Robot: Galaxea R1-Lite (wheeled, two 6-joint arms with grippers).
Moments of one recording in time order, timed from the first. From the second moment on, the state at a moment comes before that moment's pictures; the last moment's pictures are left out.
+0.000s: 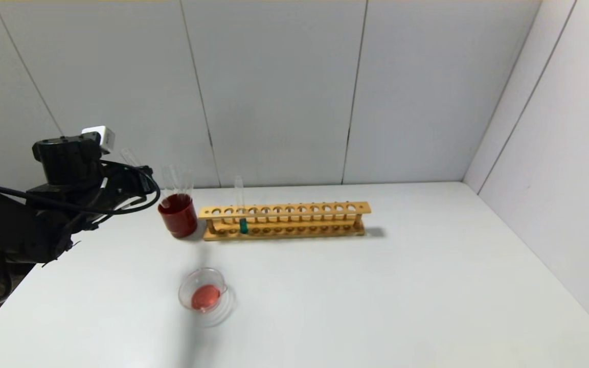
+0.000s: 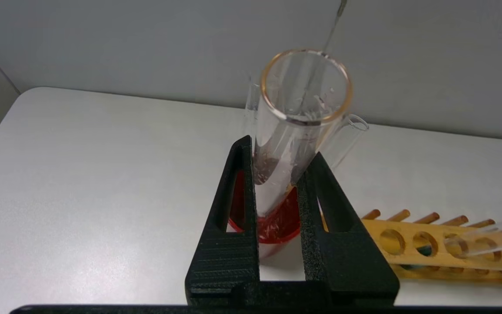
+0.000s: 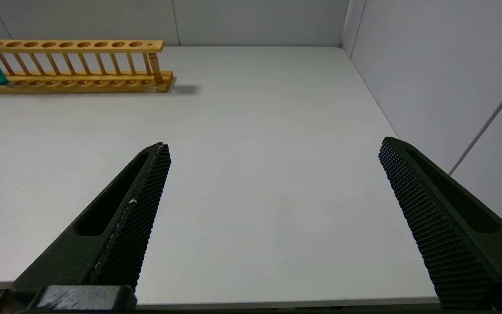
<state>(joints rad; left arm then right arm) -0.01 1.90 -0.86 -0.86 0.01 -0.17 0.00 0.00 0.00 0.00 0.00 0.00</state>
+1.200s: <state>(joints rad) 0.05 2.04 -0.88 -0.95 -0.02 -0.27 0.00 0.00 0.00 0.00 0.00 0.00</state>
